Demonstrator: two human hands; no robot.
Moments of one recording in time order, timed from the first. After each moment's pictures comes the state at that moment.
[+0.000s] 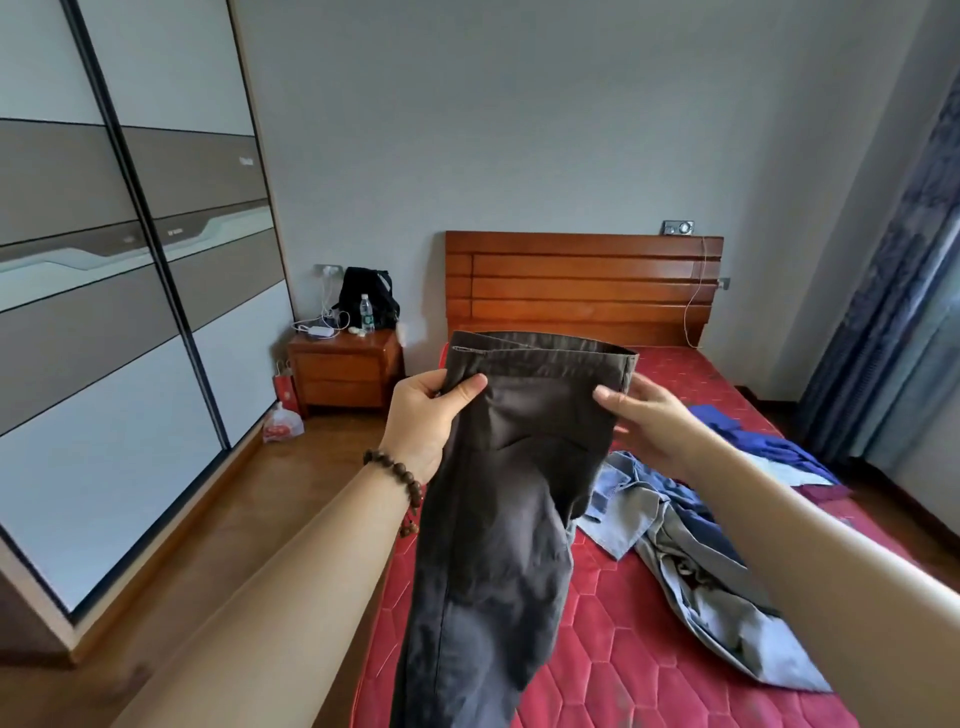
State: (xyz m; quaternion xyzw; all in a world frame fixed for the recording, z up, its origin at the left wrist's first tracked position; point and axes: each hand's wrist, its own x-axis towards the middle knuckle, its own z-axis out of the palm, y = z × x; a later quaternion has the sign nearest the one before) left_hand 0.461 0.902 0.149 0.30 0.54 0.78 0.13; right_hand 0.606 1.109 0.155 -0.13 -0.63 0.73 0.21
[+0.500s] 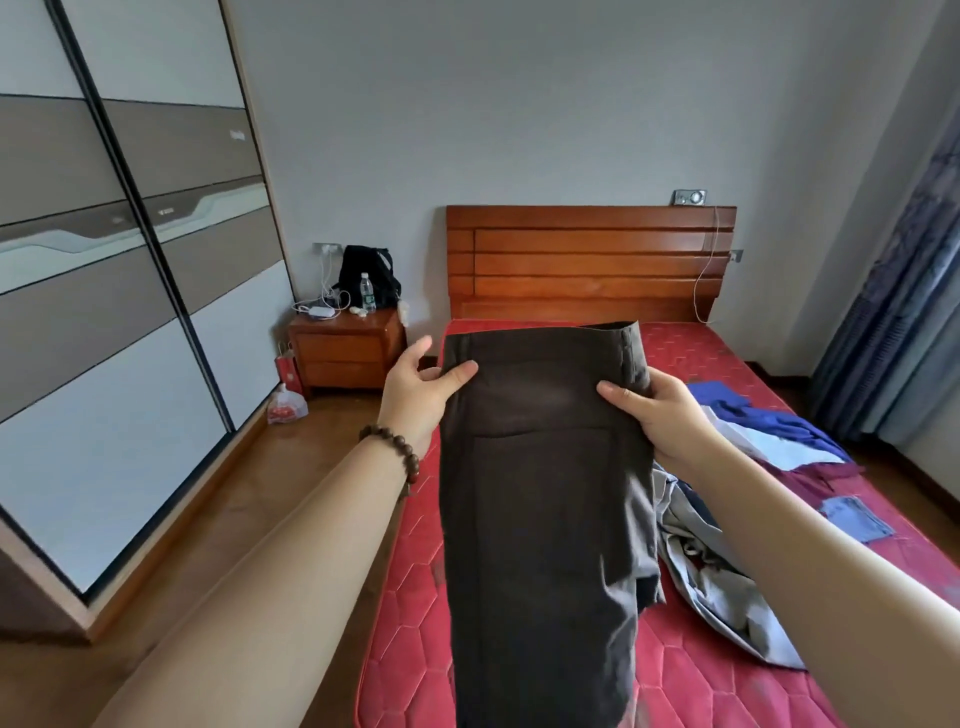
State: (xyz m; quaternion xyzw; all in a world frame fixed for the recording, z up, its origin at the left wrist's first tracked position) left_hand 0.413 0.930 0.125 0.22 0.62 0.74 0.12; right_hand 0.592 1.130 0.124 -0.15 -0.64 0.70 0.28
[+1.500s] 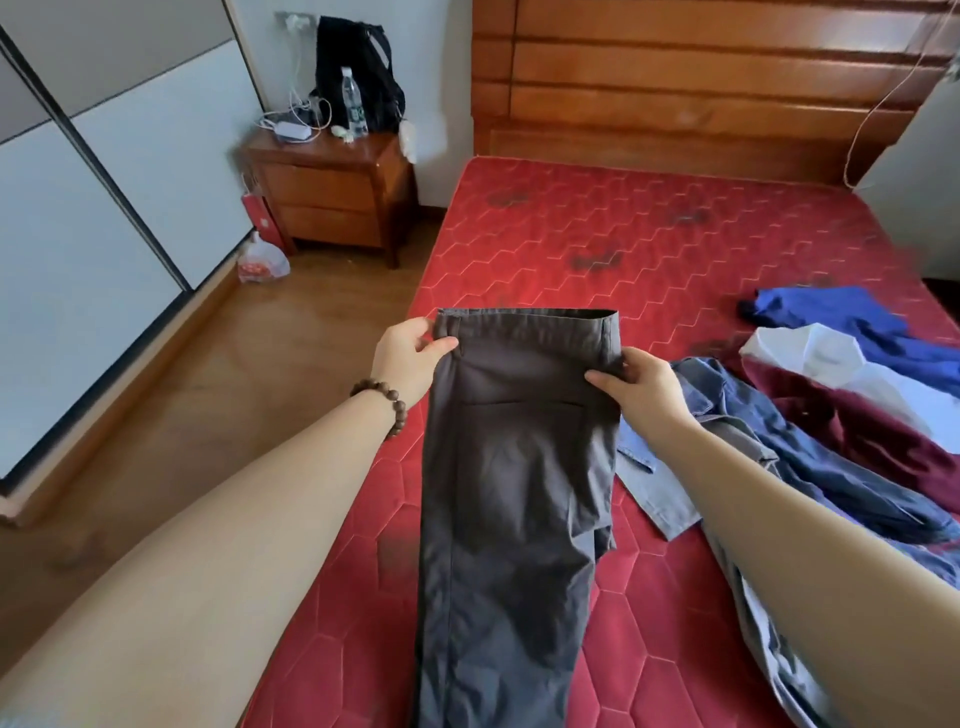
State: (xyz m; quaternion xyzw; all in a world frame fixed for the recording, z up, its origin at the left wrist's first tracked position) left_hand 0.157 1.168 -0.158 0.21 0.86 0.47 0.06; right_hand 0.315 1.392 -0.175 -0.29 -0.80 0.50 0.16
